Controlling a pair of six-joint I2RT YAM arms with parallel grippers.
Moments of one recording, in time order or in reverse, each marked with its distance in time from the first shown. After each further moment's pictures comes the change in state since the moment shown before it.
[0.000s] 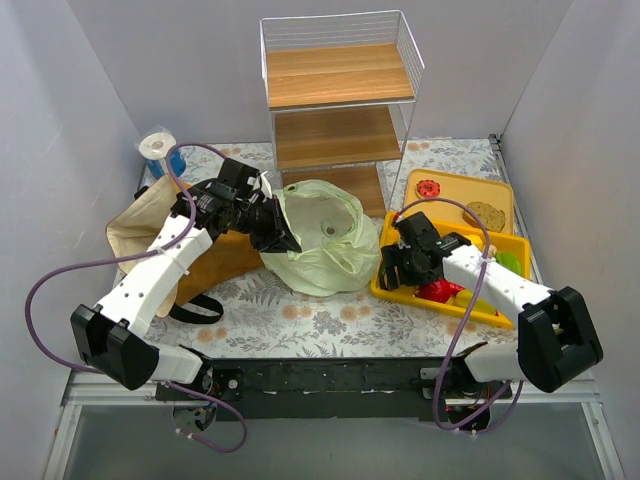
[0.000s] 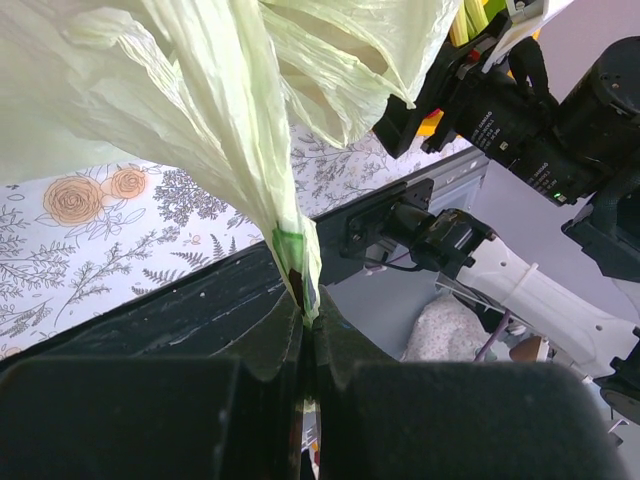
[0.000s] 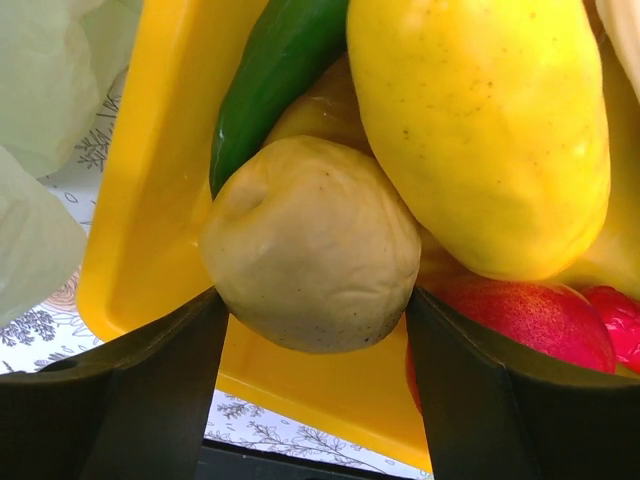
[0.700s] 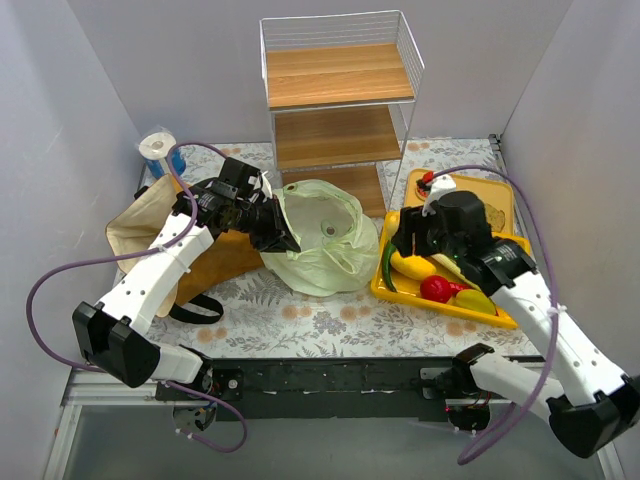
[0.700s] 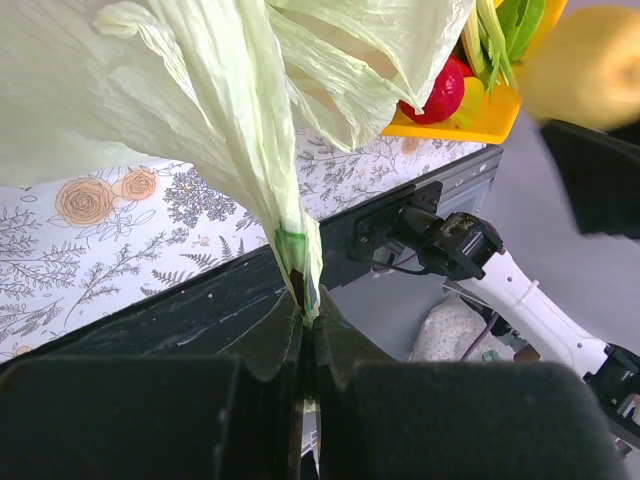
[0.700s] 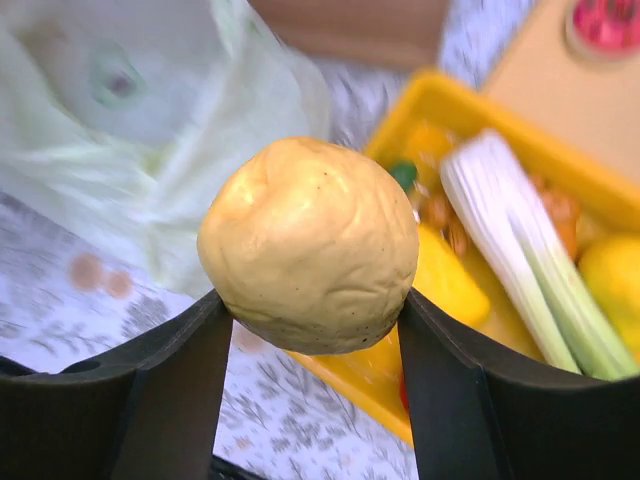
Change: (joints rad) left arm 0.005 0.014 0.009 -0.012 -0.013 0.014; right arm 0.007 -0.338 0.181 -0.028 0.000 -0.085
